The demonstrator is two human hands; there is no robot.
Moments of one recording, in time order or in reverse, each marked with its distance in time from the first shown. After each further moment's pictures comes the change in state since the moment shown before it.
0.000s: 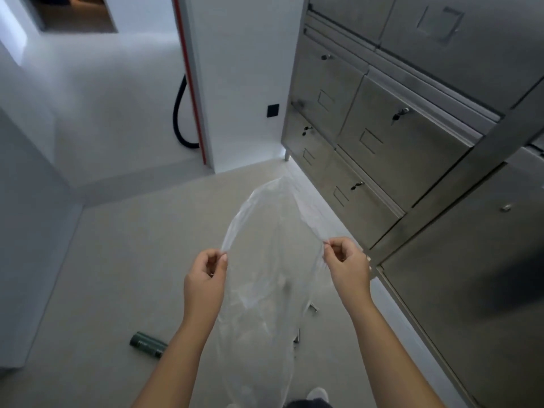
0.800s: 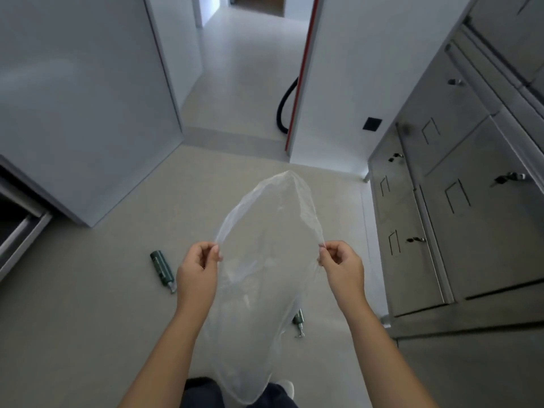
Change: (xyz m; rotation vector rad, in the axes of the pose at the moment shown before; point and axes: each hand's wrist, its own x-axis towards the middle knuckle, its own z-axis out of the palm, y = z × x) left_hand -0.067 0.014 0.145 0.075 0.590 -0.113; right_hand 0.139 0.045 -0.069 0.003 -0.597 -0.082
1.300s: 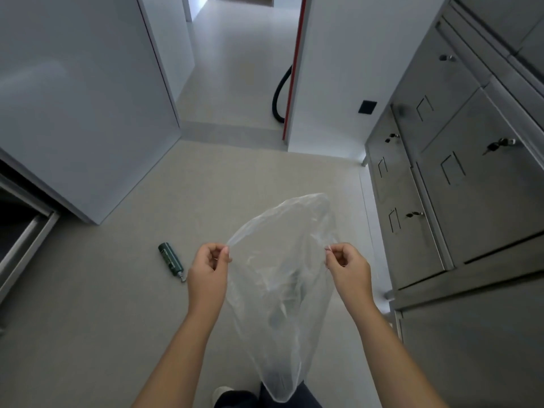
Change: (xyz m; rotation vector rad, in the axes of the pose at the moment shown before) left_hand -0.052 -0.017 -0.032 -0.047 -0.057 -0.032; right_hand -0.073 0.022 -0.004 -0.096 0.038 0.023
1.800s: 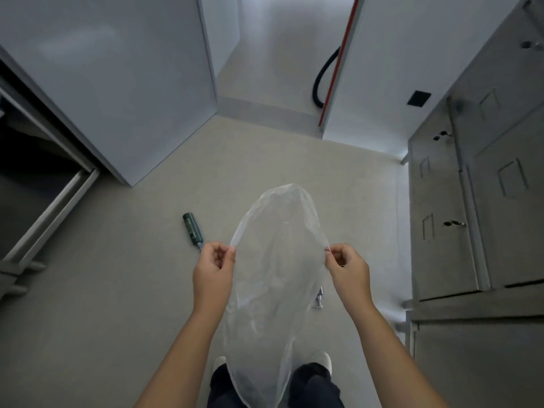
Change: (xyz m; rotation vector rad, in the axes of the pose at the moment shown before) left_hand -0.026 -0.034 0.000 0.051 0.172 -0.100; right_hand 0.012 0.035 0.025 -0.027 -0.196 0.005
